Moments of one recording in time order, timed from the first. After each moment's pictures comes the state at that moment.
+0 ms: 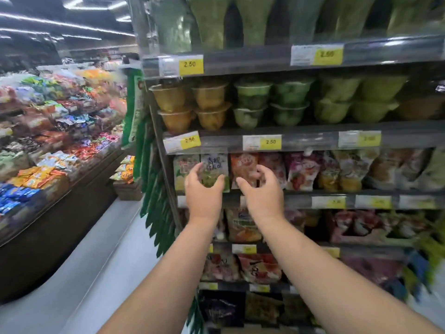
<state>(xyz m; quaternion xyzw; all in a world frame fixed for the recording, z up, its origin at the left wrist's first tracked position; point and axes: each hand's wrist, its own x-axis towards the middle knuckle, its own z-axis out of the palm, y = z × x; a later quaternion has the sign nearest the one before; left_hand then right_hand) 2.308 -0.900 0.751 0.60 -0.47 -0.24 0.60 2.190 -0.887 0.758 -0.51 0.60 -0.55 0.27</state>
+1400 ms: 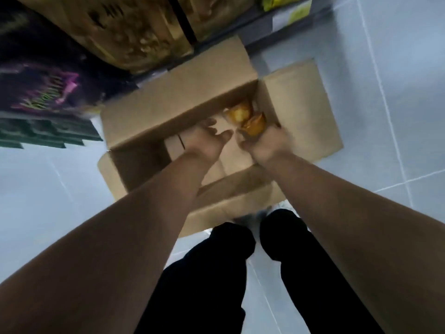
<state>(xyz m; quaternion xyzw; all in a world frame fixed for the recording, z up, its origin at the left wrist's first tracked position) 2.096 -0.818 -0.054 0.71 -0.46 -0.51 -0.12 1.974 -0.762 -0.055 -0.26 0.82 -0.07 0.51</state>
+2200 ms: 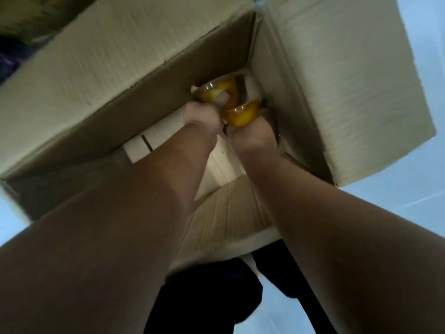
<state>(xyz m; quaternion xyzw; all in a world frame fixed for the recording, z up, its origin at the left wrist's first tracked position) 2.048 -0.844 -0.258 0.76 -0.31 -0.57 0.07 1.987 -0.783 -0.245 -0.12 0.85 -0.12 0.50</state>
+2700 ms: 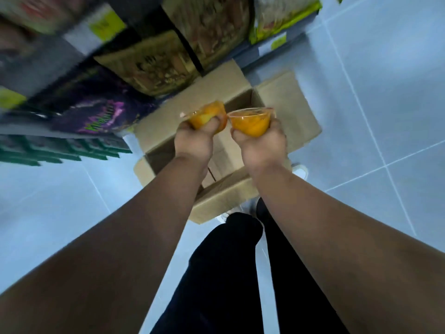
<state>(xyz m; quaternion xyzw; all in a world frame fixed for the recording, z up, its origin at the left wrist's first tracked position) 2.109 -0.808 0.063 0.75 -0.35 -0.55 0.12 2.010 -0.743 0.053 -0.07 0.85 -0.34 0.41</state>
